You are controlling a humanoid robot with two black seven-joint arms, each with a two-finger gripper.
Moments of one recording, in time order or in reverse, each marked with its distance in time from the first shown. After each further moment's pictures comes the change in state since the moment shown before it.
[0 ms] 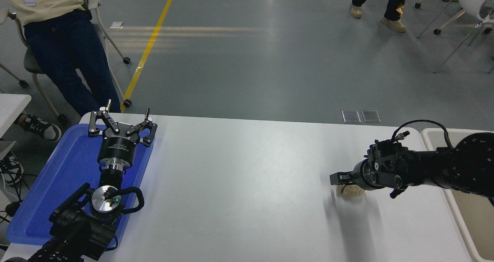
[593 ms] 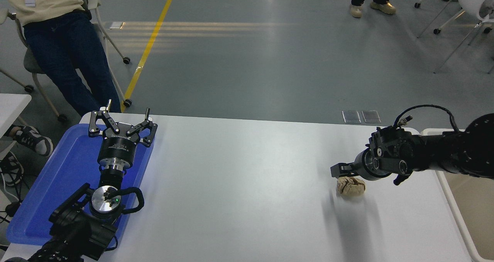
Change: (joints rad) left arm 0.000 0.000 0.000 0.000 0.000 0.000 0.000; right arm 0.093 -0.018 -0.017 0.063 0.021 0.050 0.001
